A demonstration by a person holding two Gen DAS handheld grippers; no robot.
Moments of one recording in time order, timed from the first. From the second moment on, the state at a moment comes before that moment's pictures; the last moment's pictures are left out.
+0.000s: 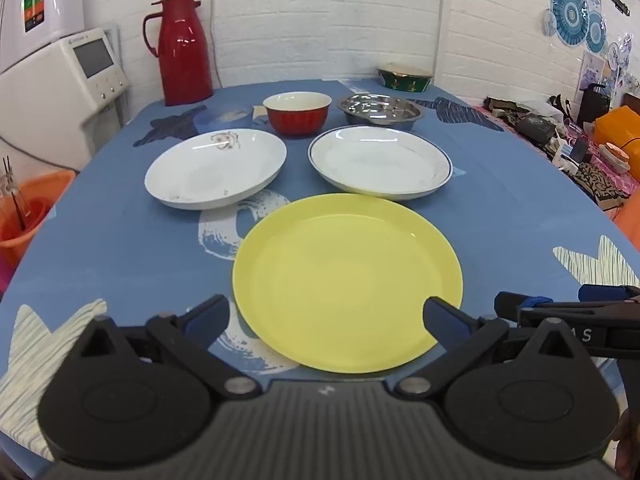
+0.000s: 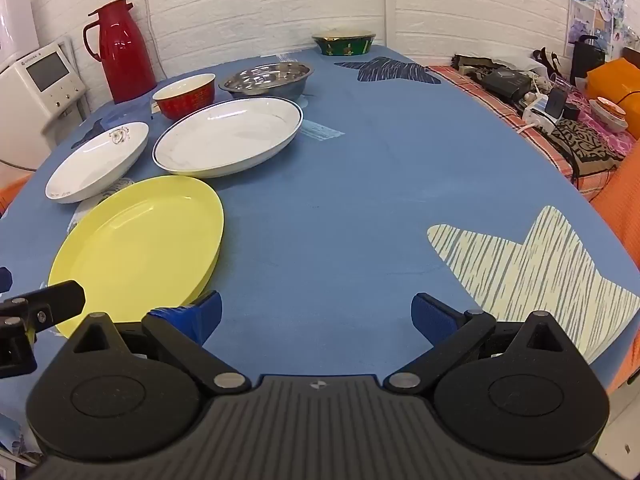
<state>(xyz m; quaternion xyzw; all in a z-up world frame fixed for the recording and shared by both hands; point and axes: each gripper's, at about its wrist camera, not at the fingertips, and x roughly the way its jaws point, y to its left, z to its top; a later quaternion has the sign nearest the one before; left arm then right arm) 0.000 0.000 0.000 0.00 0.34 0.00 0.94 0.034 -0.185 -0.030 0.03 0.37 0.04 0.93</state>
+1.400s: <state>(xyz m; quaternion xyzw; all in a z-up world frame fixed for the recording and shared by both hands) 0.005 0.011 -0.003 -0.01 0.35 0.01 0.94 0.040 -0.171 -0.030 0.03 0.38 0.06 0.92</state>
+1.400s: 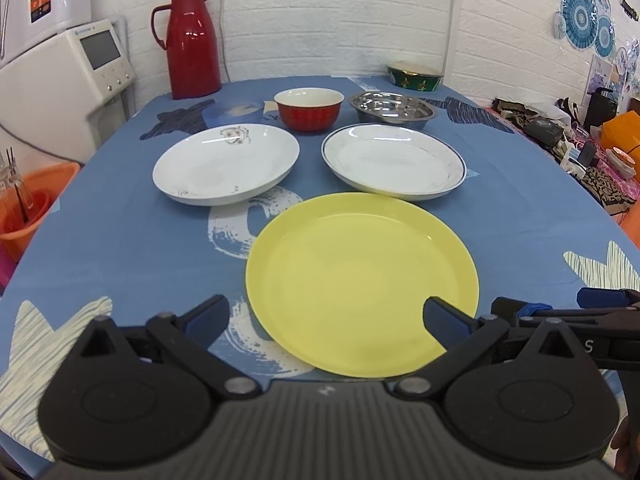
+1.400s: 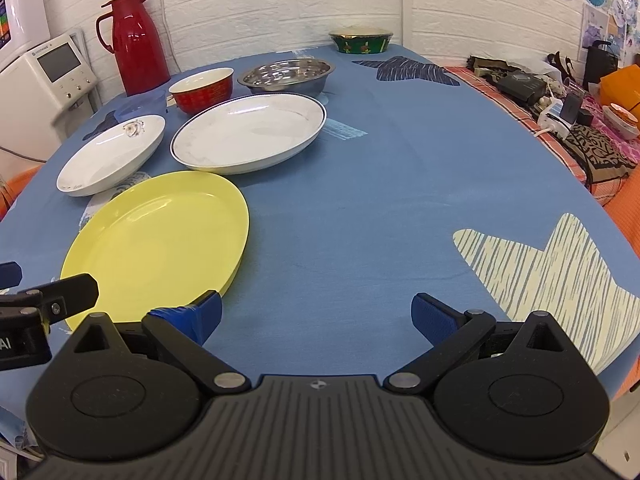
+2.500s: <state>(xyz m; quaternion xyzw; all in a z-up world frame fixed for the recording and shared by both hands) 0.057 0.080 -0.012 -0.09 0.41 -0.06 0.90 0.087 -0.133 -0.036 0.03 0.41 0.12 0.90</state>
